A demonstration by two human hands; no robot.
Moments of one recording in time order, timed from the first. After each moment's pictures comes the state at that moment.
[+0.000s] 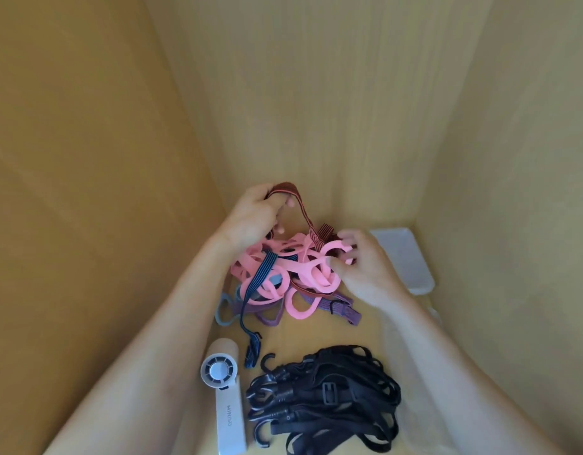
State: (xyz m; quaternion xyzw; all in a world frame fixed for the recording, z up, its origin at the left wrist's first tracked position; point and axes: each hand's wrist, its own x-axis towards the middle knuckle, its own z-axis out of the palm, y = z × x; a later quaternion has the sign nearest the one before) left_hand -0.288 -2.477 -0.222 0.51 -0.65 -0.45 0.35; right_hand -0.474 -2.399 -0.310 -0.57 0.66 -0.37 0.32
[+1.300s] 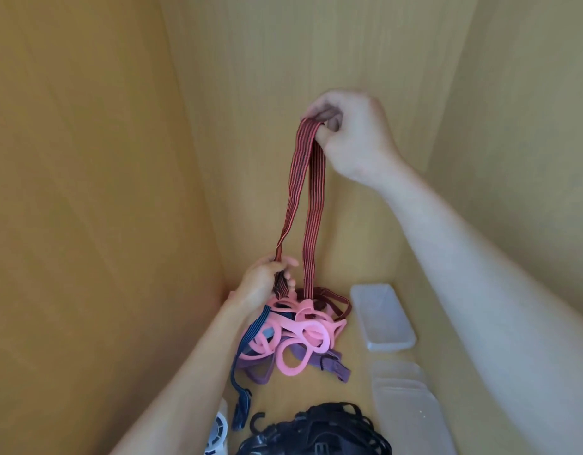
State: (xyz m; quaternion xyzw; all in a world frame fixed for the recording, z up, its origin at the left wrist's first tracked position) left_hand -0.291 -2.461 -0.240 0.44 -0.48 -0.65 0.41; right_hand -0.455 -2.467 -0.054 -0.69 0.50 -0.52 0.04
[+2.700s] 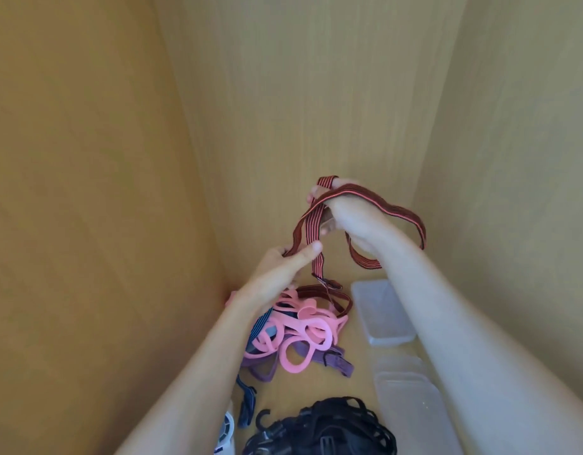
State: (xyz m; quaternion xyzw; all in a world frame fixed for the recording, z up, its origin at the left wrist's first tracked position) left_hand -0.302 -2.446 -0.213 0.42 -0.61 -0.57 0.36; right_hand -0.456 -2.444 -0.132 -0.55 0.54 -0.50 0.39
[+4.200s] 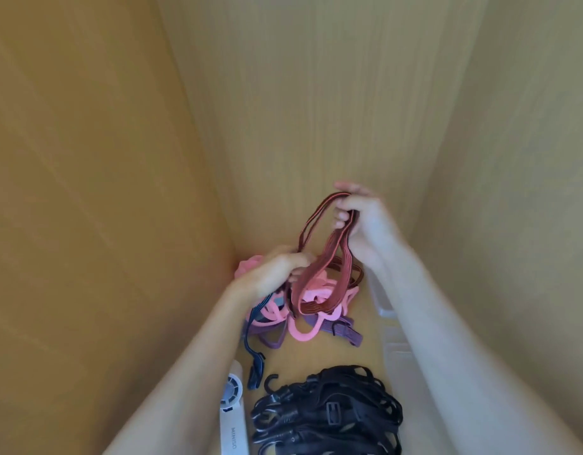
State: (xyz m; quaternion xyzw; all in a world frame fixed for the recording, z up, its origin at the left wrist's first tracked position) left_hand -0.285 -2.437 -0.239 0.45 -0.65 -0.57 0.21; right_hand -0.453 -2.437 -0.199 -0.26 0.36 -0.68 0.59
